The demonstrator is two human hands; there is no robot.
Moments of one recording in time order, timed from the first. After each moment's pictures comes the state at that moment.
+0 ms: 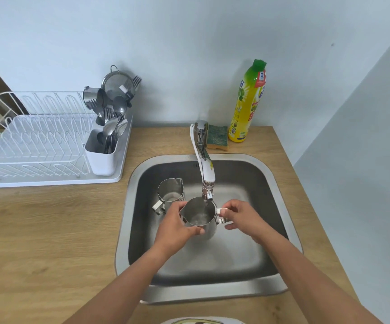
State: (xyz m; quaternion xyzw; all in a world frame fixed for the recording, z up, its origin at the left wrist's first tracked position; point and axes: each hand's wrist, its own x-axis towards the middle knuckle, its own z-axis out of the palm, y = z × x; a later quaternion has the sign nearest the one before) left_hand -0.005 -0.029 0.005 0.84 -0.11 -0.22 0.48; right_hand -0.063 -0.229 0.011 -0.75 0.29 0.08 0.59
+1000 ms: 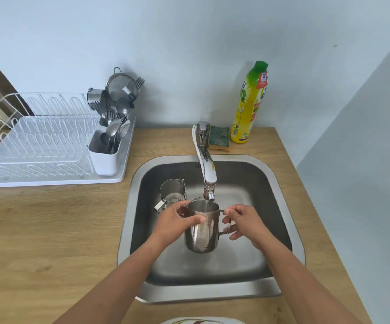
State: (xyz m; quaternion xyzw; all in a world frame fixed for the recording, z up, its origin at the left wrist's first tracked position) left_hand 0.015 -0.022 0.012 0.83 -0.09 -0.28 0.47; right_hand -0.072 -0.224 0.012 -0.71 0.34 0.08 0.61
